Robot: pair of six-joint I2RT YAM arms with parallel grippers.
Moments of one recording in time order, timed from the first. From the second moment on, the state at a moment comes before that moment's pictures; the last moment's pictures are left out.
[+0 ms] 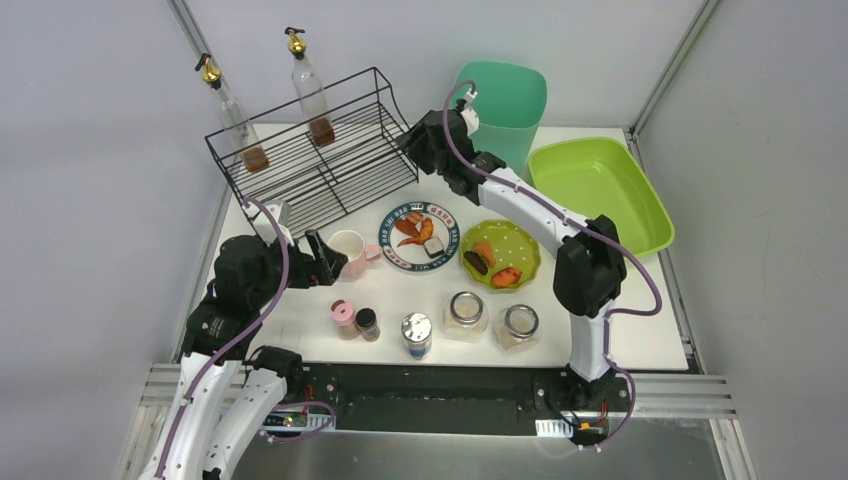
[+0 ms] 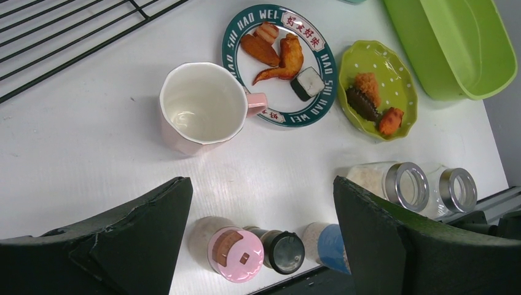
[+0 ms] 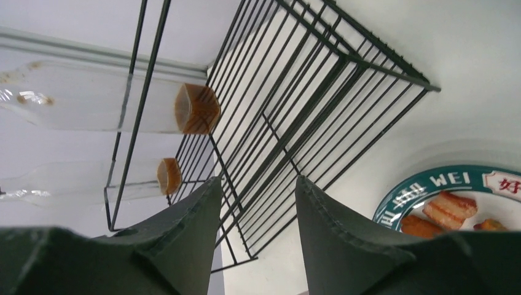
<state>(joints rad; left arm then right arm) -0.24 0.51 0.78 -0.68 0.17 -0.40 0.71 1.97 1.77 -0.20 0.24 1.13</state>
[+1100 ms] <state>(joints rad) -0.24 0.42 0.78 -0.76 -0.18 -0.43 0.84 2.19 1.89 -0.12 0.32 1.32</state>
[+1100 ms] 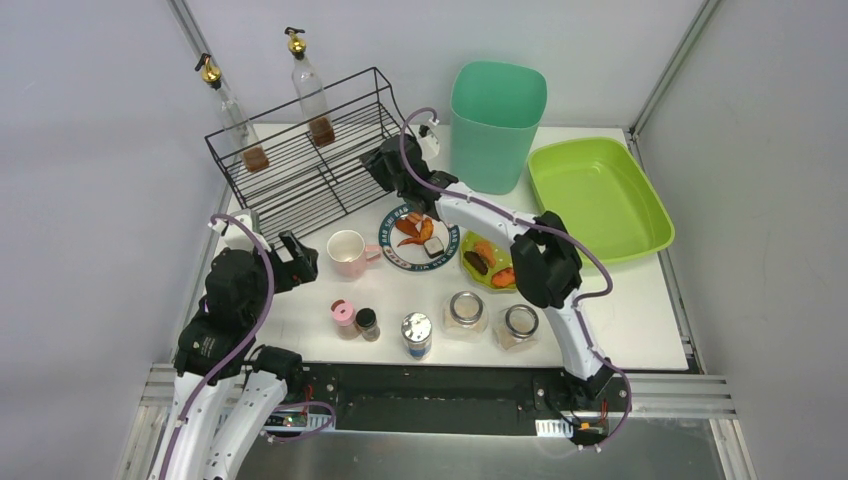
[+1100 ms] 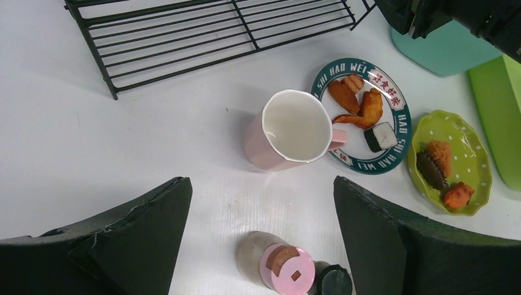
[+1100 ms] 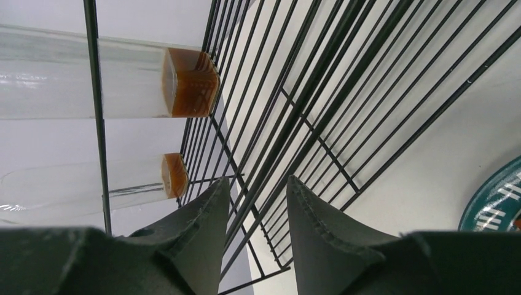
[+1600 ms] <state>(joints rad) -0.24 0.42 0.78 -0.76 -0.19 -0.44 0.80 2.32 2.00 -0.09 0.34 1.37</state>
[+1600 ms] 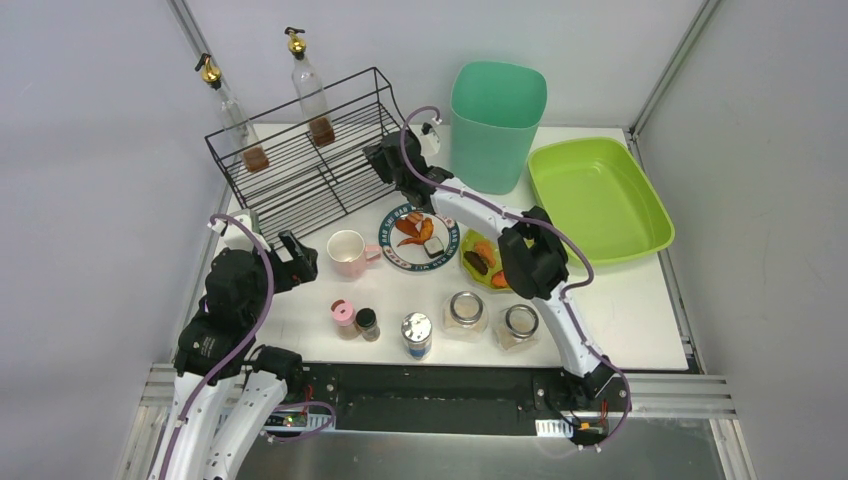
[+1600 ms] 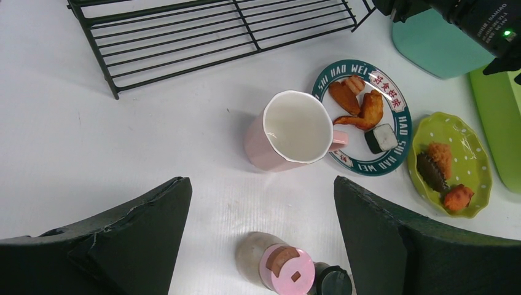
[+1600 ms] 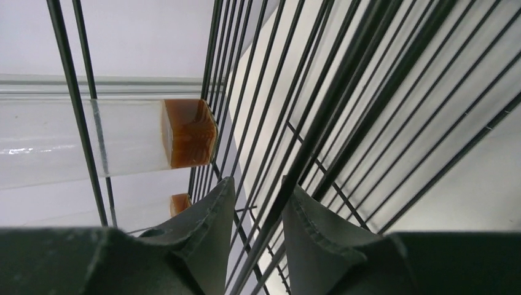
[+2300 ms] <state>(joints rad) -0.23 0.42 0.78 -0.76 -0.19 -0.44 0.81 2.30 1.85 0.13 0.38 1.55</state>
